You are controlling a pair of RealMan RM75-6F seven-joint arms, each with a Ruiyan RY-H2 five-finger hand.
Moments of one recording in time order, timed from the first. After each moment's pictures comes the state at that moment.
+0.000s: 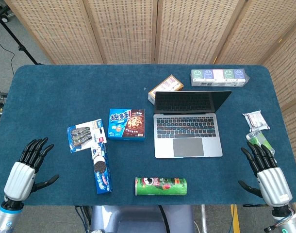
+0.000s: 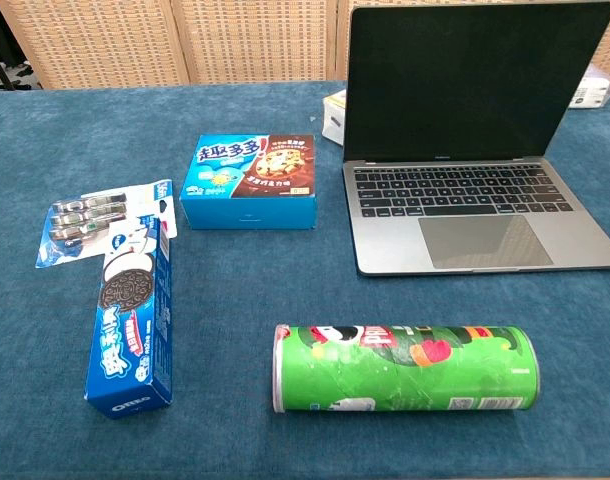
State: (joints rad) left arm -0.12 -1.34 0.04 -1.45 1.82 1.72 -0.09; right arm 0.07 -1.18 -0.01 -1.51 -1.77 1.65 0.05
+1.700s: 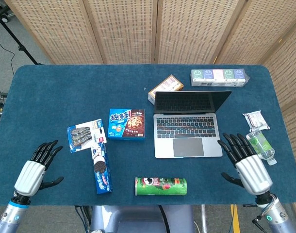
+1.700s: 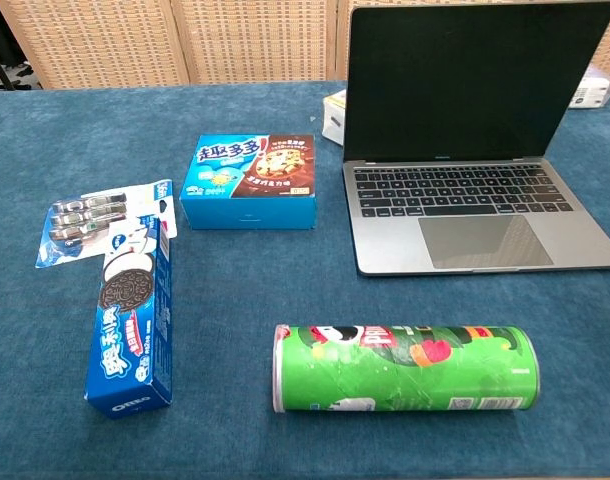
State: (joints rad) left arm -0.15 -1.39 0.06 -1.37 1.75 1.58 -0.14; right arm 0.22 -1.13 0.04 -1.70 -1.82 1.50 -0.07
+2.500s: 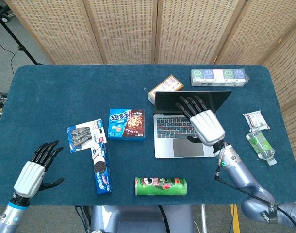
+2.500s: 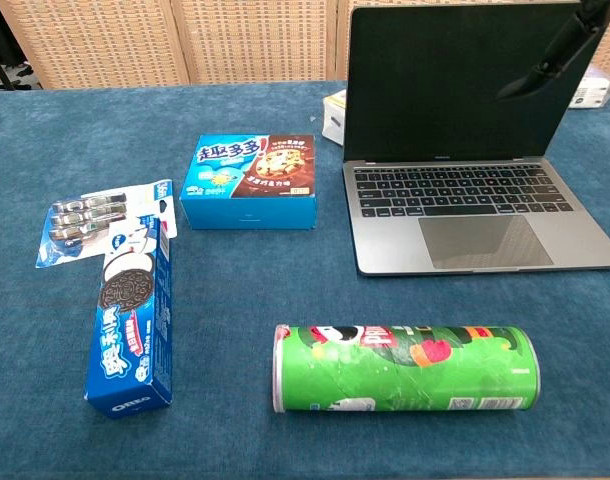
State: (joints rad) left arm -0.15 -1.37 0.07 -1.38 1.77 1.59 -0.15; right arm 0.64 -1.20 0.33 -1.77 -1.28 0.99 -0.36
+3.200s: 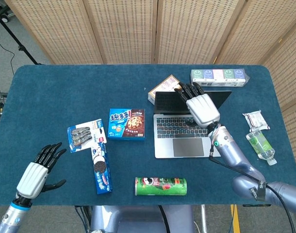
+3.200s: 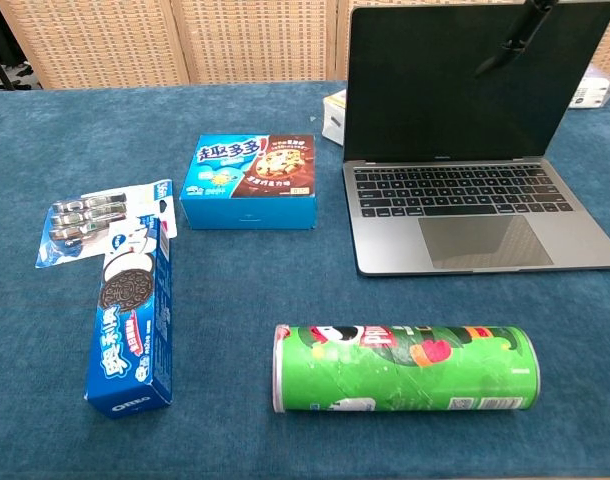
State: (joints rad) left arm -0.16 -1.38 0.09 -1.39 1.79 1.59 -0.14; right arm 0.81 -1.23 0.35 -1.62 -1.07 0.88 -0.41
